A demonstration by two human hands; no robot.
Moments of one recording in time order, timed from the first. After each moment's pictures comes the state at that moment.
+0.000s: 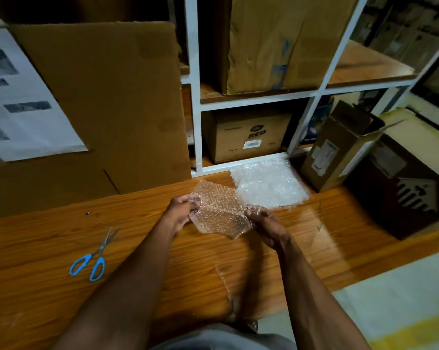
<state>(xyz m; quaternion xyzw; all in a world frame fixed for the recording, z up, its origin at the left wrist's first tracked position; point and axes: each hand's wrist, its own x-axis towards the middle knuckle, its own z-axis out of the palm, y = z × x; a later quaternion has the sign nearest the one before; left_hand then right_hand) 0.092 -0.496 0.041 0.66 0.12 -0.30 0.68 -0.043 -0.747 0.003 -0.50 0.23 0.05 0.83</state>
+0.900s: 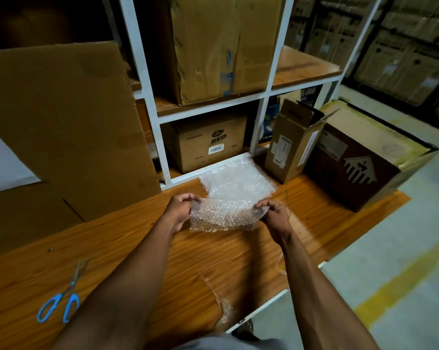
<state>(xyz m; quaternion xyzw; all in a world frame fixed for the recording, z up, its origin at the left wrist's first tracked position) 0.084 -0.564 0.067 0.71 -0.04 -0.34 0.61 -0.094 -0.797 0.024 -0.59 0.29 -0.18 0.73</state>
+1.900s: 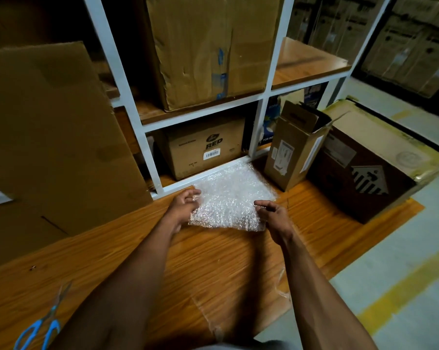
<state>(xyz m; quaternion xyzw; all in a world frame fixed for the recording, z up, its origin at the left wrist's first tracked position) 0.132 -0.619 0.045 0.75 -0.09 -0.32 0.57 -0.055 -0.856 0.006 -0.58 0.34 -0.15 0.73</state>
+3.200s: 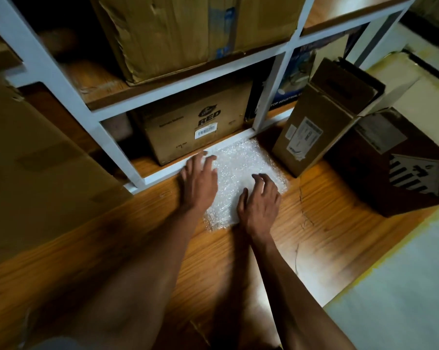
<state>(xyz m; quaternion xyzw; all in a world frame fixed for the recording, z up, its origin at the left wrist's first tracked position) 0.194 -0.739 -0.028 0.92 -0.31 0.03 0.22 0.044 -0.826 -0.031 -0.88 0.40 -0.22 0.11</state>
